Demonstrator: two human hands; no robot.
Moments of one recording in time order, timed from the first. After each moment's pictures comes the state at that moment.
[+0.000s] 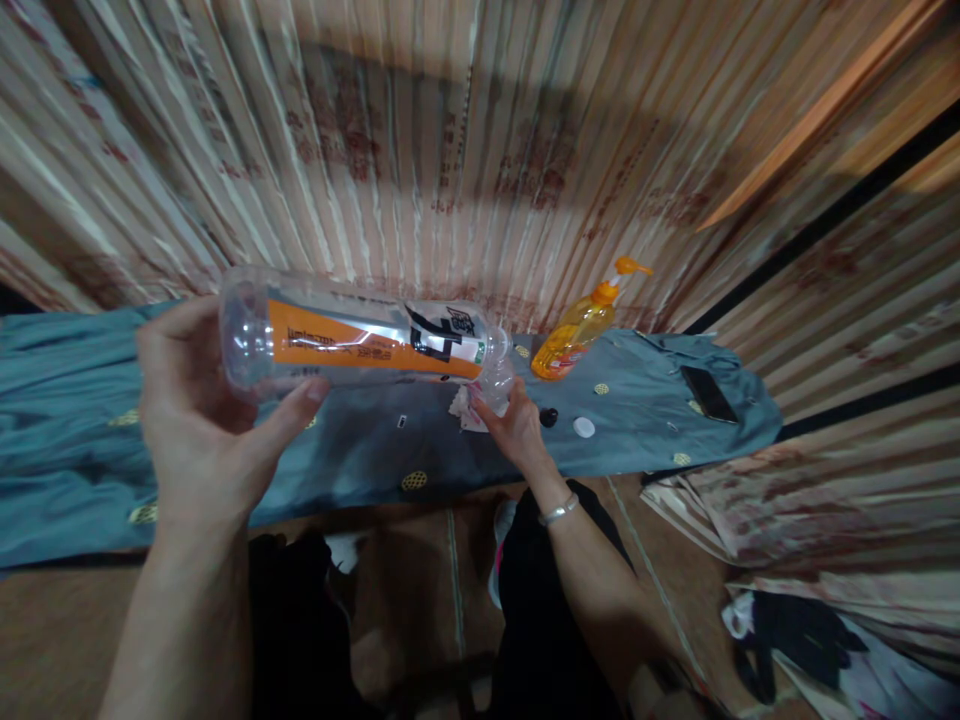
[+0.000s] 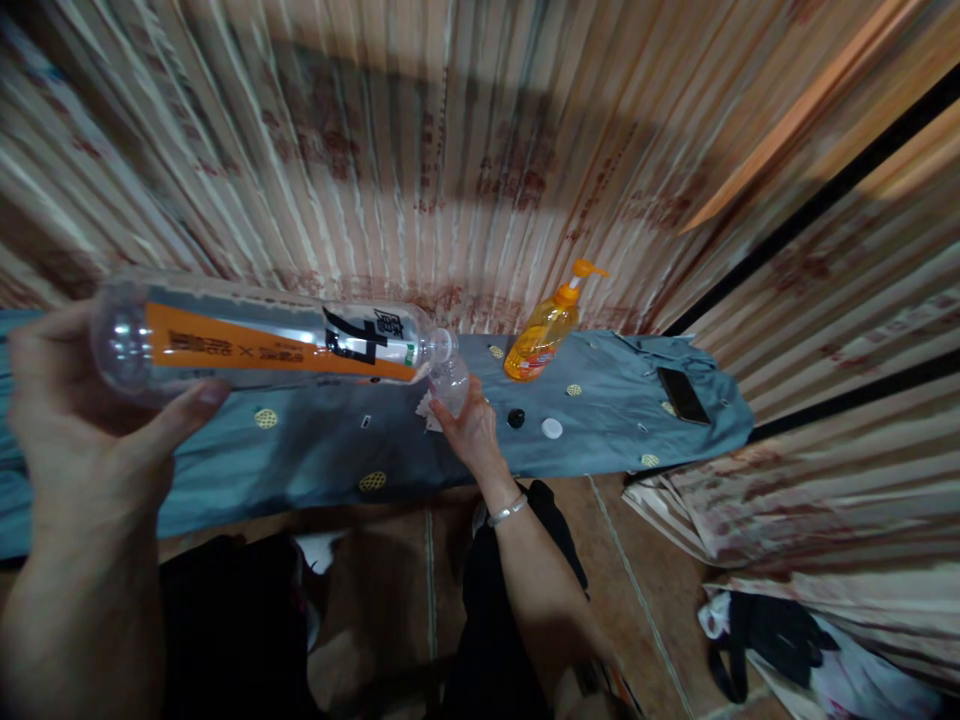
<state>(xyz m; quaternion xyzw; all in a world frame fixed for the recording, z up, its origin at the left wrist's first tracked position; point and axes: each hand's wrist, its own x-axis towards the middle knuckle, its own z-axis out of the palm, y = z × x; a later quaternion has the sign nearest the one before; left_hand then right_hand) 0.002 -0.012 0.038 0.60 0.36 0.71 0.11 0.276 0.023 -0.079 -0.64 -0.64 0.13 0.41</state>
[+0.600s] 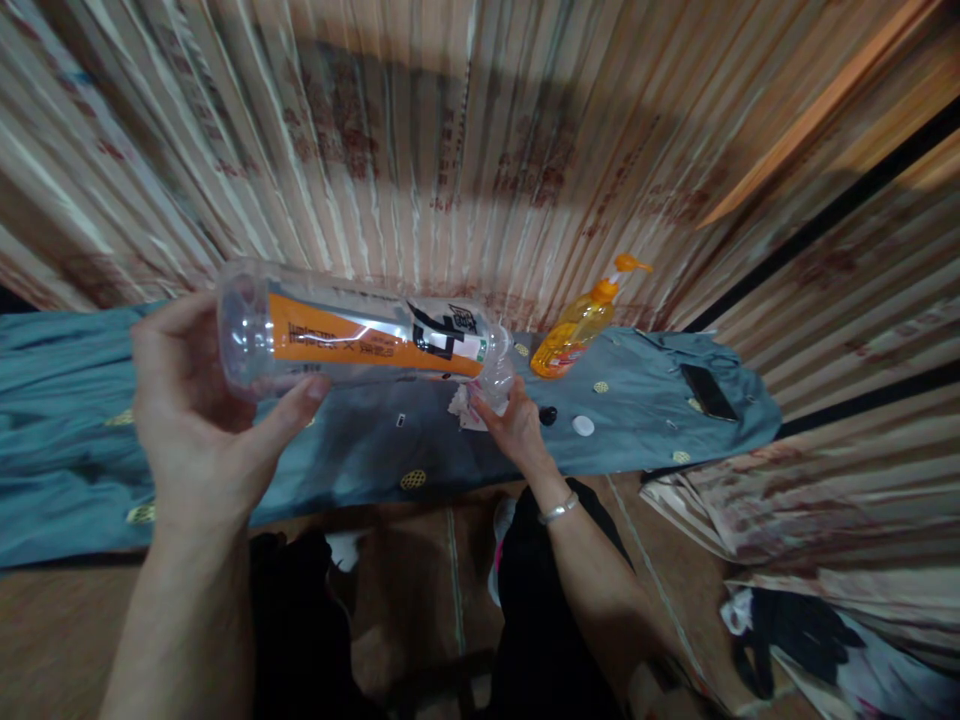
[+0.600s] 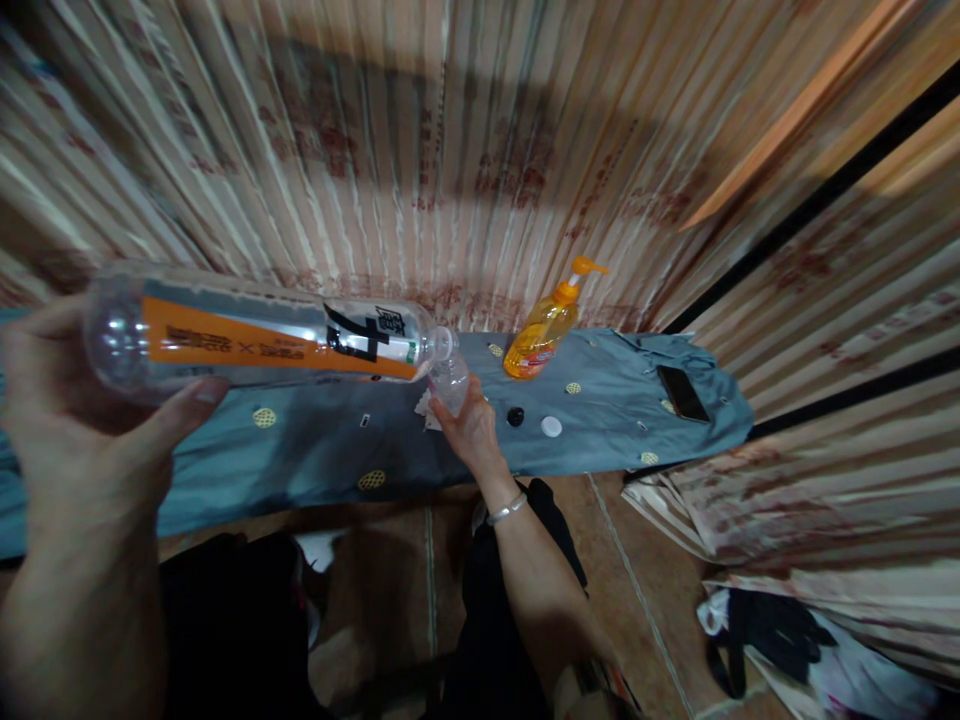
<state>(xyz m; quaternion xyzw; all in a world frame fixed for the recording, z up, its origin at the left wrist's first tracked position) 0.006 -0.012 0.041 0.61 0.35 0.71 0.10 0.277 0.022 -0.081 -0.63 -0.65 0.12 0.41</state>
